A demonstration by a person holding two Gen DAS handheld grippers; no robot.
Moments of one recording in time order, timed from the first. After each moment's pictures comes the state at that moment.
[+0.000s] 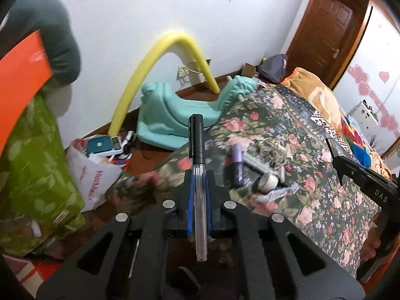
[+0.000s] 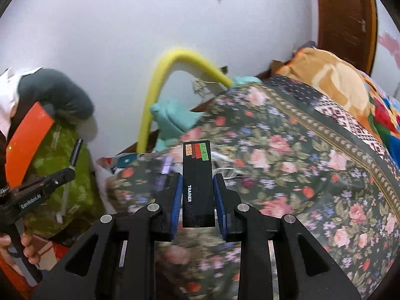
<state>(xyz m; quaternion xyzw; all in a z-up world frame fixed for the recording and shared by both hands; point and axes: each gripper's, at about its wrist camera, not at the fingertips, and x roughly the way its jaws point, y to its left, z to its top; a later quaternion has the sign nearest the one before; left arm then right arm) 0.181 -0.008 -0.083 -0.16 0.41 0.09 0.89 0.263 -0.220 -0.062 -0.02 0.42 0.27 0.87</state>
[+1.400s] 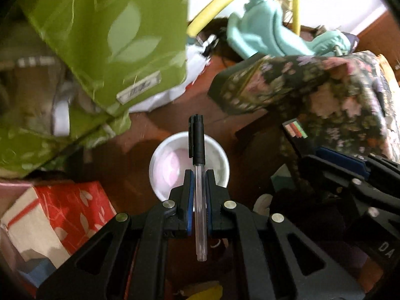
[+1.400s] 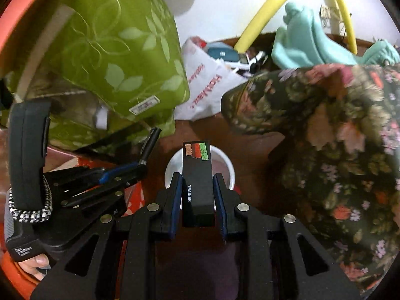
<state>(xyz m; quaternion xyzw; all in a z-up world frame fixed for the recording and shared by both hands) 0.040 0.151 -0.283 -0.27 0.58 0.19 0.75 0.137 0.062 -0.227 -0.17 0.59 0.41 0.67</state>
